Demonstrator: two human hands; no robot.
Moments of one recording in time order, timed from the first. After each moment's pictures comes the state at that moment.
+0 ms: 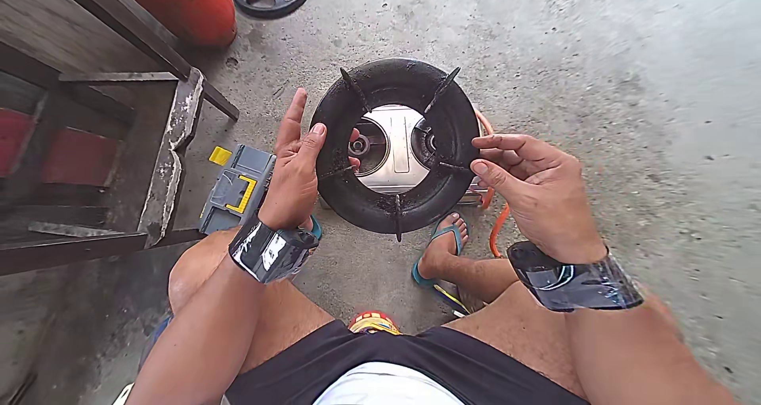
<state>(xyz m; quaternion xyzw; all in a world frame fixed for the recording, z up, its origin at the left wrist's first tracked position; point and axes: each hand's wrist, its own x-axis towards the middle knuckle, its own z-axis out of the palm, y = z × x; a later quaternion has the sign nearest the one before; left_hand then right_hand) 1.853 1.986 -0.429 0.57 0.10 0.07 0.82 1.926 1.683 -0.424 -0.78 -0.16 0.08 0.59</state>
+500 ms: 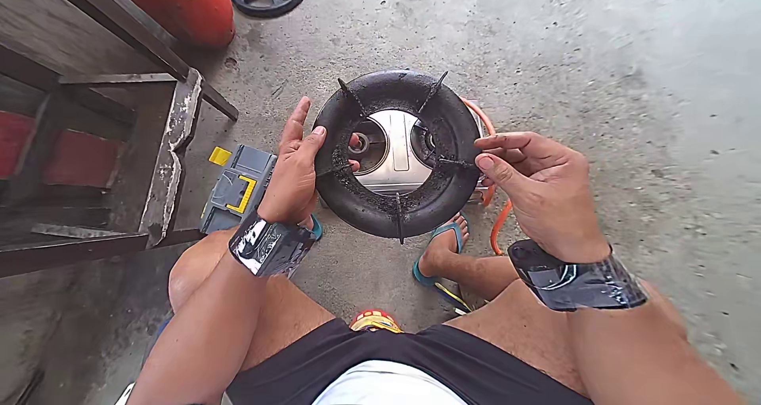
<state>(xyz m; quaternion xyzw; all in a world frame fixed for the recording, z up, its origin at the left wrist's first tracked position) 1.857 1.983 -0.433 0.55 0.16 0.03 0.82 1.926 1.681 -0.423 -0.78 -0.17 0.06 0.60</state>
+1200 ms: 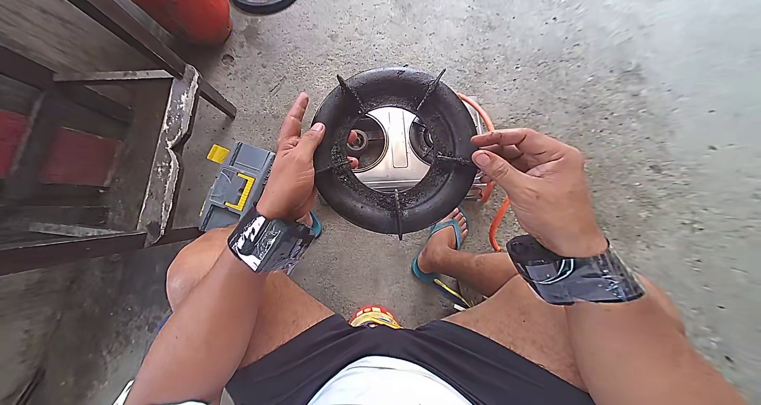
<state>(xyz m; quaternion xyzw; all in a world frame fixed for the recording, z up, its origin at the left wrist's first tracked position) 1.856 1.981 -0.433 0.55 0.17 0.03 0.82 1.926 1.678 -0.425 -0.78 -0.17 0.07 0.59</state>
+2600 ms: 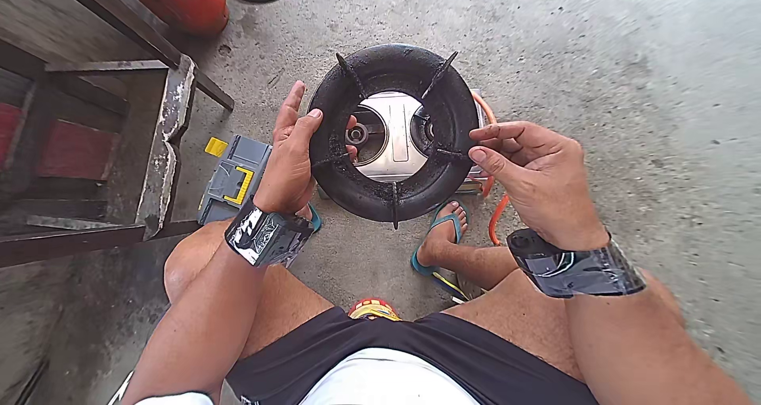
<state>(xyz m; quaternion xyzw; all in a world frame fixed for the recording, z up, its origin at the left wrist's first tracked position) 1.864 1.982 -0.433 0.51 0.17 0.06 0.84 1.926 1.678 -0.427 -0.79 -0.18 0.08 0.57</state>
